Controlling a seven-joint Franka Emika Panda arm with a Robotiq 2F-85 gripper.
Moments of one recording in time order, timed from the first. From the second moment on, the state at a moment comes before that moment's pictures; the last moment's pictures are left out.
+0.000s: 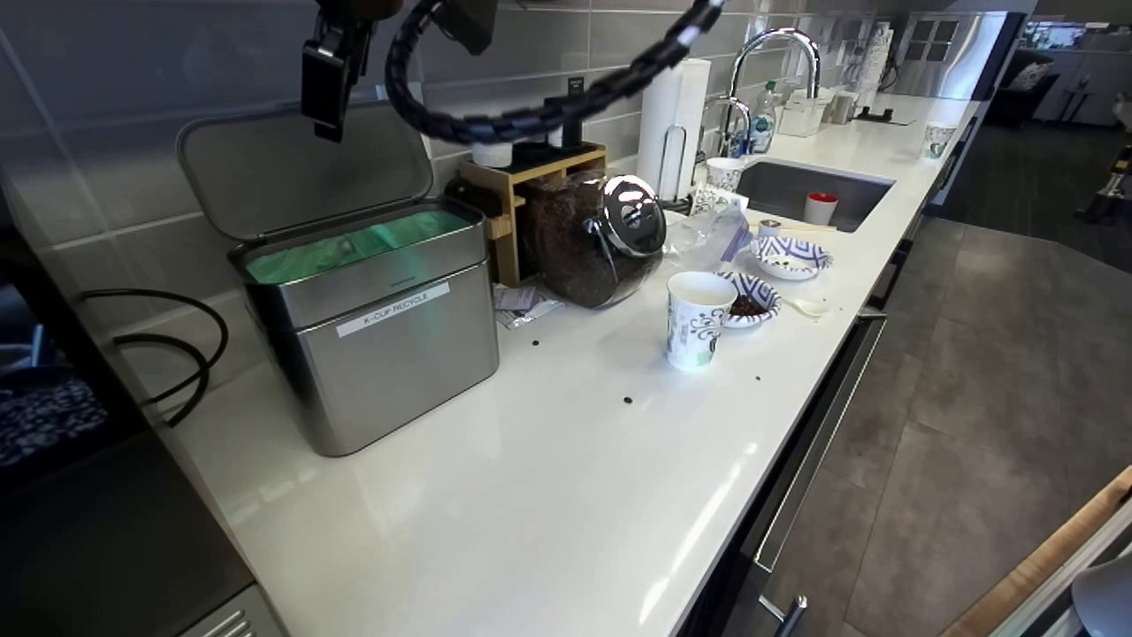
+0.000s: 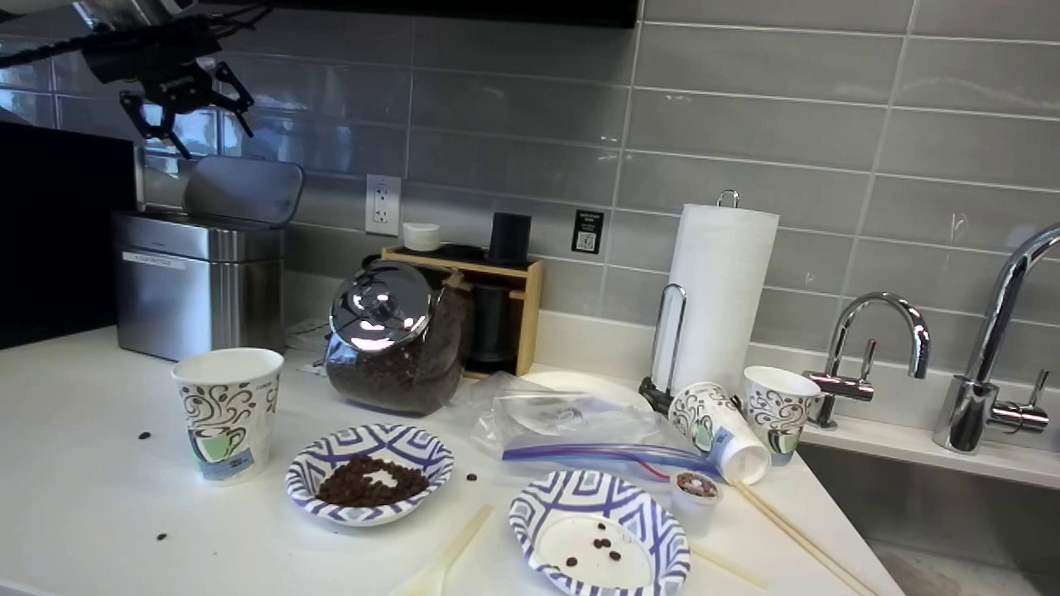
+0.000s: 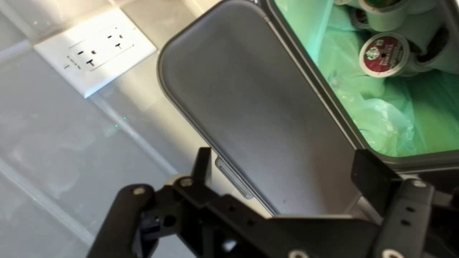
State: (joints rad) arm 0.49 0.40 0.39 -1.46 -0.73 2.36 -0.01
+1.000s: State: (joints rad) arm 0.51 0.23 0.39 -1.65 -0.31 2.23 0.11
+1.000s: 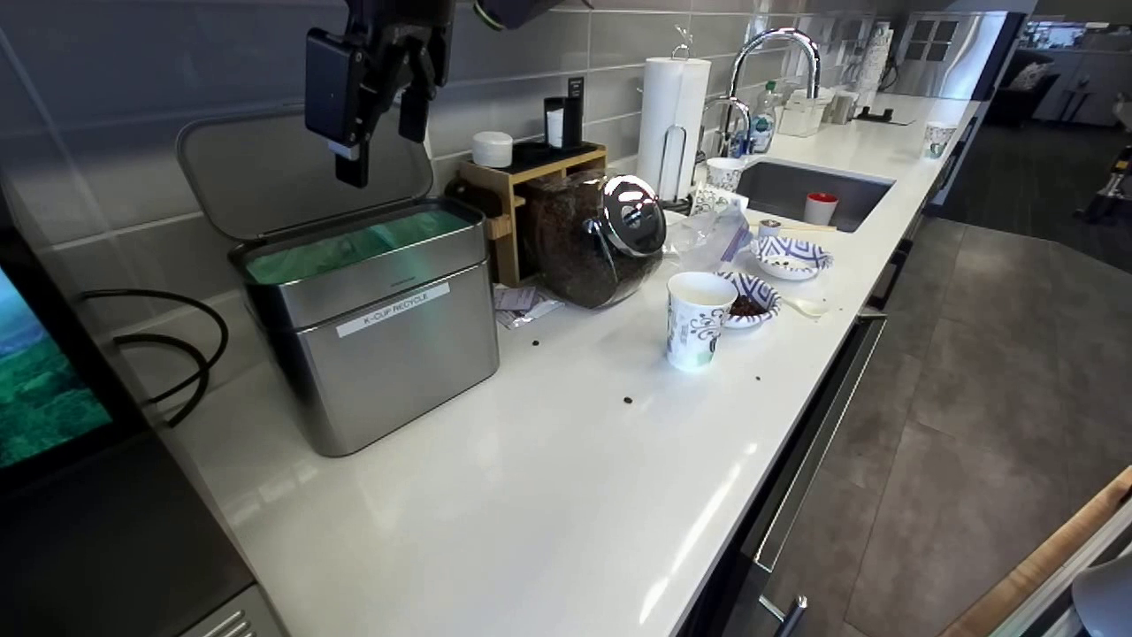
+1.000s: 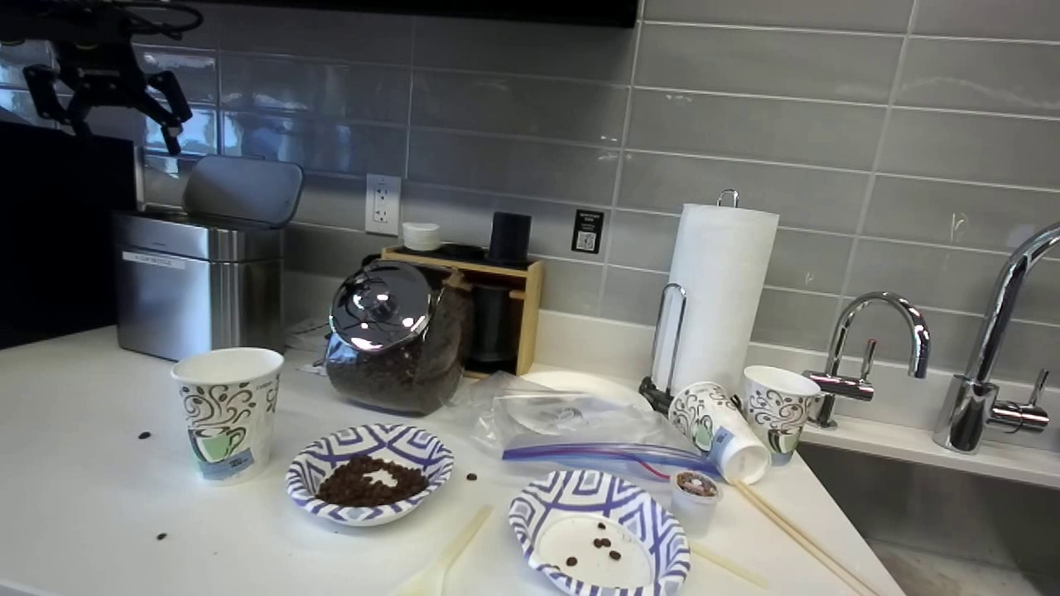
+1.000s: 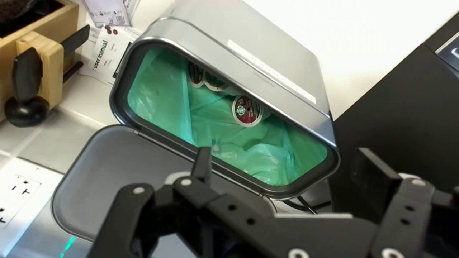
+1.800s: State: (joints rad) arm 0.50 0.01 0.39 -1.91 -0.37 2.23 0.40
